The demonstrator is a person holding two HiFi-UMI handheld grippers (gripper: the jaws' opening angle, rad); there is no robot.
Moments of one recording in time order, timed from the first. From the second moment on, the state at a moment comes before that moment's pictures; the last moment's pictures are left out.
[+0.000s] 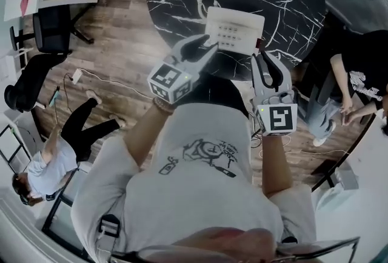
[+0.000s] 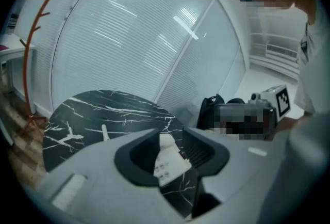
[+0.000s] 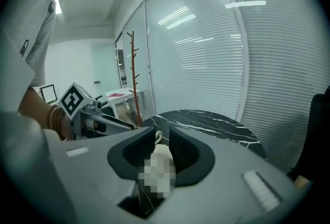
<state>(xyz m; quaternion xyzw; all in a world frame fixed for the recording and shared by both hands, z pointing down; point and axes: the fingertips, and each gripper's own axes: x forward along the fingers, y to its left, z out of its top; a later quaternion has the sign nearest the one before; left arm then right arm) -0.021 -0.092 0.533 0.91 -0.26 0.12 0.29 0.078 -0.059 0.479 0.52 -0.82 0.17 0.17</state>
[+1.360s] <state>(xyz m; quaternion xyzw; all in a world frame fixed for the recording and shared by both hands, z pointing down) -0.017 -0.110 0.744 0.82 -0.25 0.20 0.47 0.122 -0.076 0.715 0.51 -0.77 0.32 0.22</state>
